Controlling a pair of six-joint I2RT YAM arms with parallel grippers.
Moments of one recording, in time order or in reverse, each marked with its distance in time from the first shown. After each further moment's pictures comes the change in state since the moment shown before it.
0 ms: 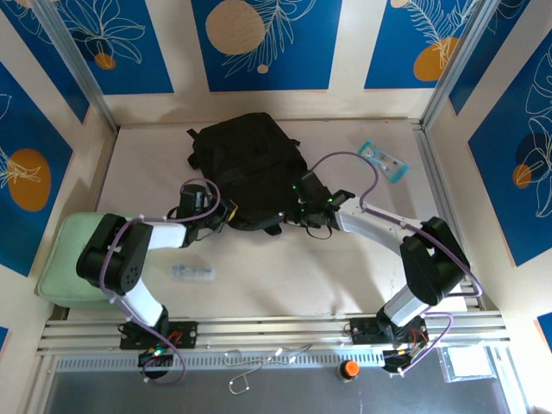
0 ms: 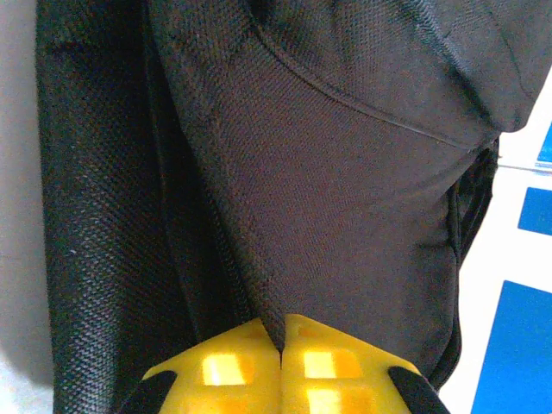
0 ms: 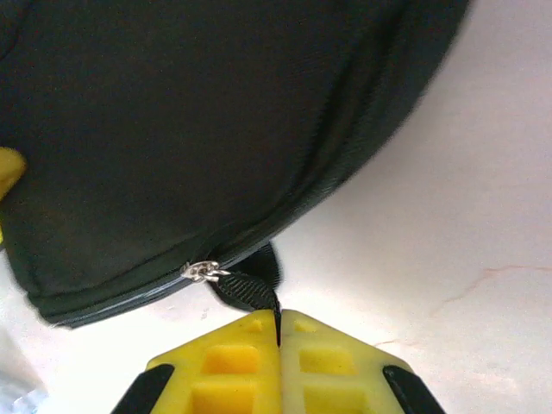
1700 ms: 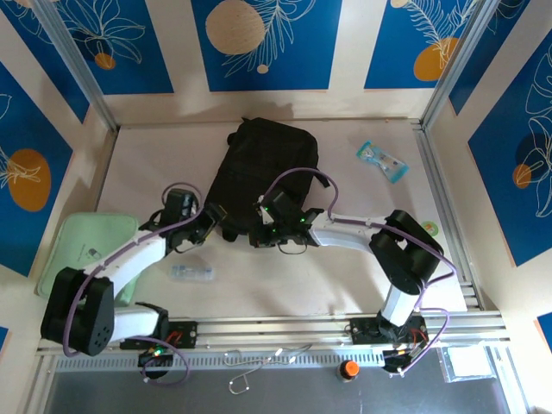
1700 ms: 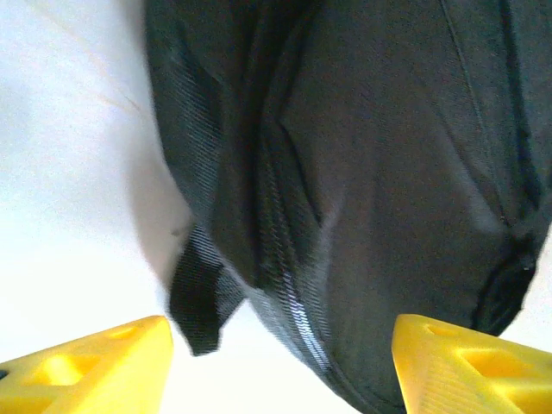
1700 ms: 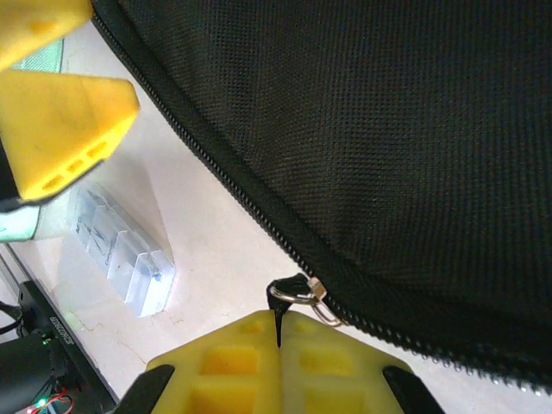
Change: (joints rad) left arm -0.048 -0.399 -0.026 -0.564 -0.158 0.120; right arm 0.232 0.151 -0.023 0.320 -0.275 -0.069
